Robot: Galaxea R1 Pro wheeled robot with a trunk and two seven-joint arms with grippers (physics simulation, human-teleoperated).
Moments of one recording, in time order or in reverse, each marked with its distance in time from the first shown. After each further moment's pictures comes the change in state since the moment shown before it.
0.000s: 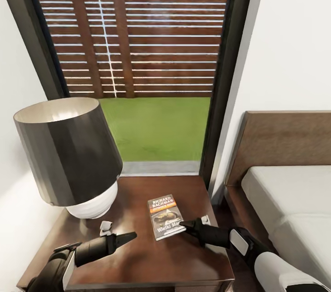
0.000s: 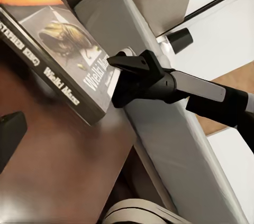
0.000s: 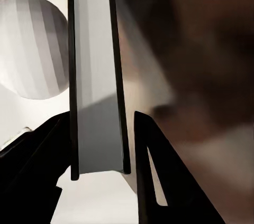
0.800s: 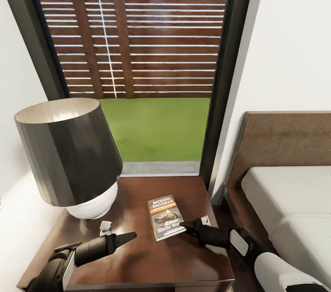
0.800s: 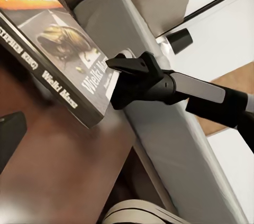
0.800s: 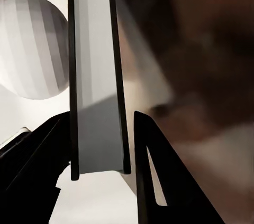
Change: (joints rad) left arm 0.000 0.001 0.002 0.000 0.000 0.000 -0.001; right arm 0.000 0.001 0.003 0.009 0.000 -0.010 0.002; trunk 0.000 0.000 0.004
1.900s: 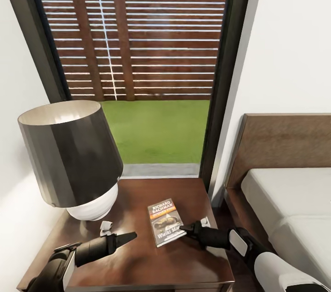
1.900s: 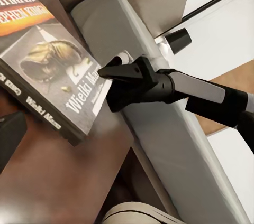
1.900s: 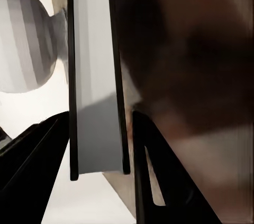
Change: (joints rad) left arm 0.000 -0.001 -0.001 0.001 -0.001 0.000 0.000; right arm 0.001 0.000 0.018 -0.011 0.036 -0.014 -0.048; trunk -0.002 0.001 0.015
